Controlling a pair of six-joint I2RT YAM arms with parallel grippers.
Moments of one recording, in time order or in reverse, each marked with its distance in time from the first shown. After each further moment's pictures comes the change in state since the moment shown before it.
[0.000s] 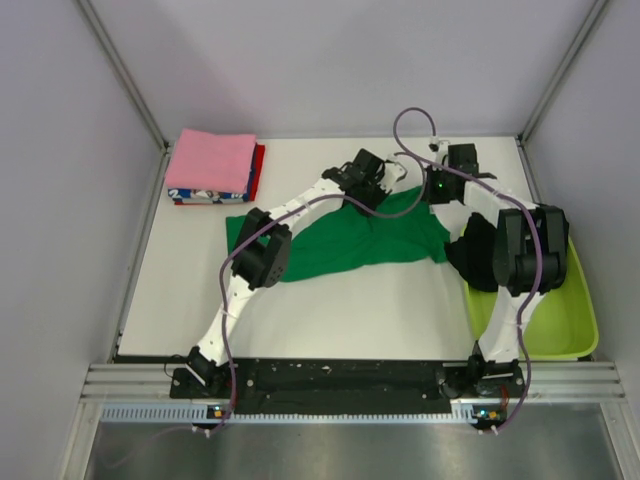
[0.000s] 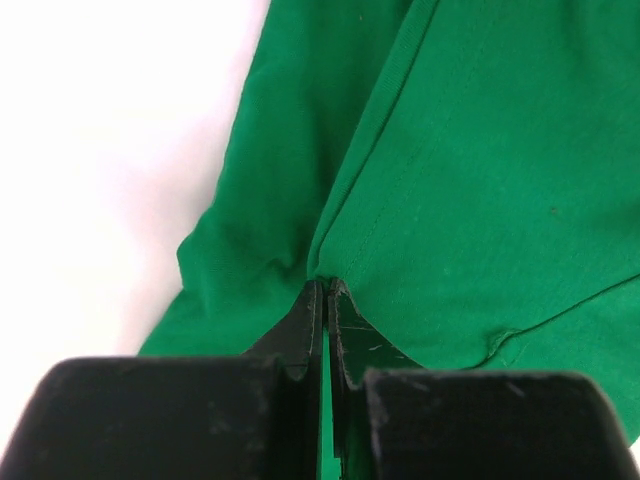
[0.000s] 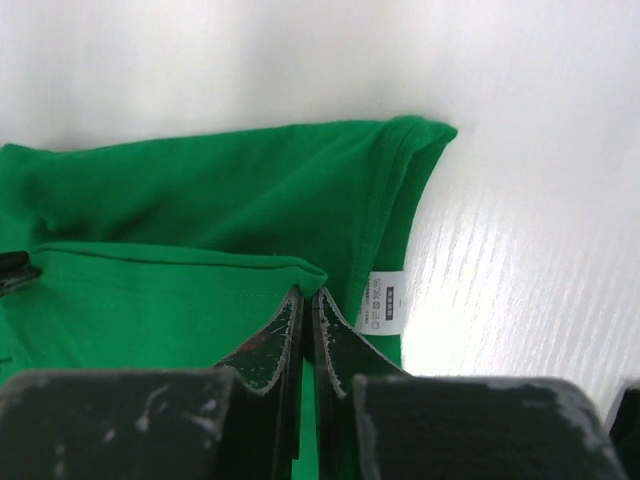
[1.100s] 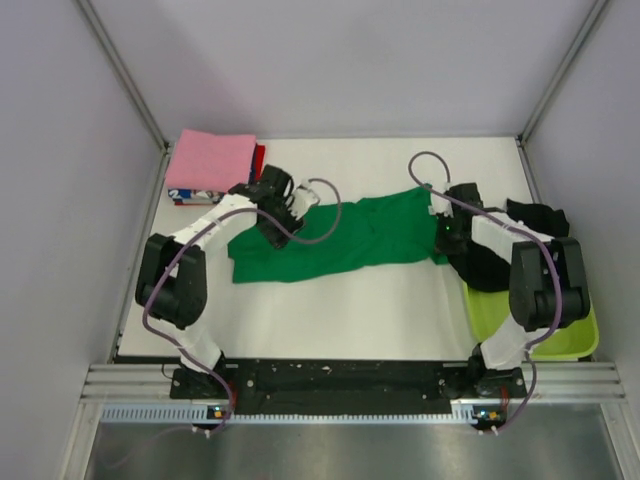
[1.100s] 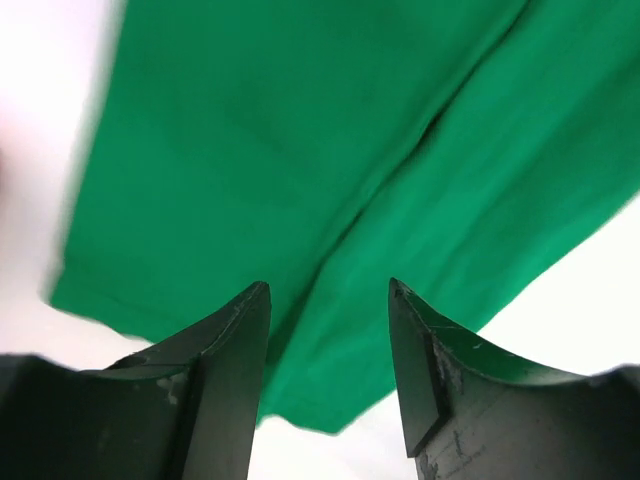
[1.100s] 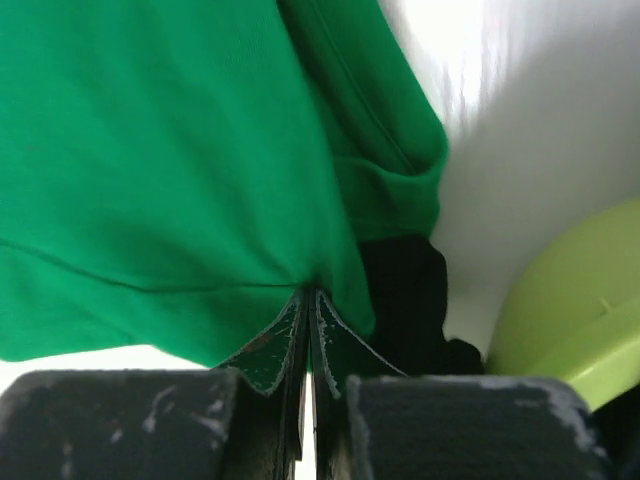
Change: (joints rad) left arm 0.247 -0.690 -0.770 -0.140 -0.060 0.268; right arm 0.020 -0.301 -0.367 -0.154 0.140 0.219
